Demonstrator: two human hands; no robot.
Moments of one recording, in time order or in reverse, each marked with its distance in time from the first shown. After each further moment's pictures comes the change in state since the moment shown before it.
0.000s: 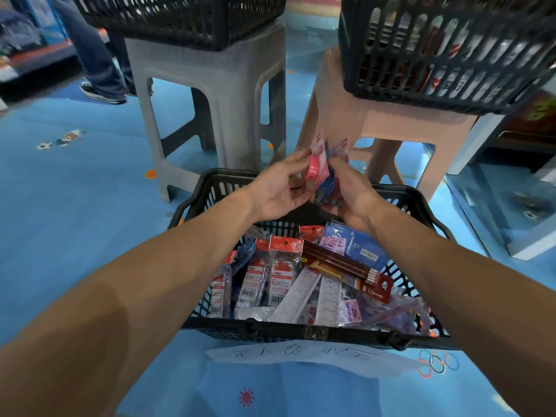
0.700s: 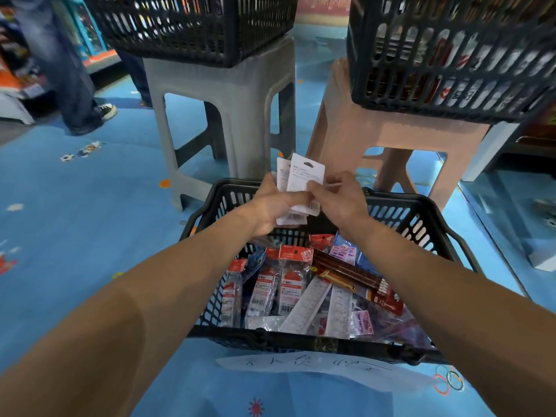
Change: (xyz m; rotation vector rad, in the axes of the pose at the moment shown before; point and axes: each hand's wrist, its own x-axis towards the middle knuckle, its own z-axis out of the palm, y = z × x) left_hand -0.001 -0.012 -0.025 0.293 0.226 0.085; right_hand 0.013 0.017 0.027 -0.288 0.229 -0.221
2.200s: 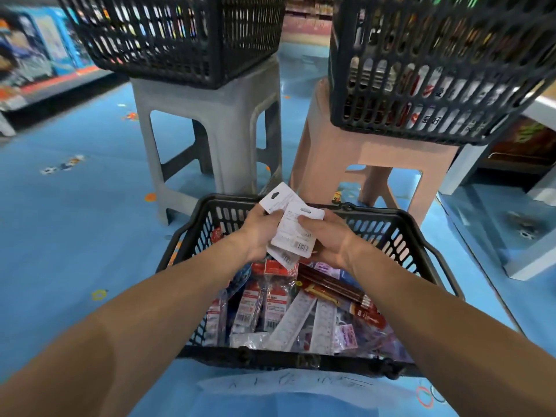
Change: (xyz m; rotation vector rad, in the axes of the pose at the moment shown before) left_hand 0.013 -0.024 0.011 -0.105 0.149 -0.098; right_hand 0.000 0.026 -0.010 0.452 -0.320 0.415
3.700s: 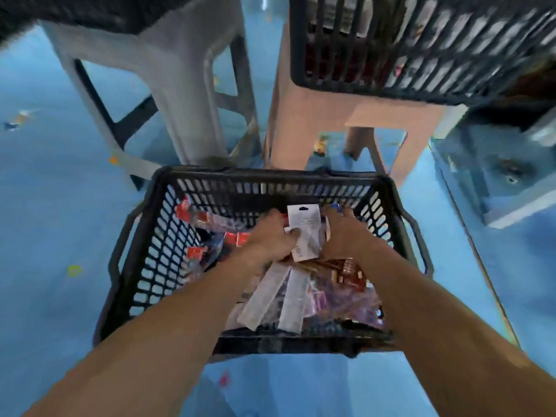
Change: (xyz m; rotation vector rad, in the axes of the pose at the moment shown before) left_hand 0.002 -0.066 0.055 1.039 -0.120 0.047; right_hand -0.008 0.019 -0.095 -1.510 0.121 0.072
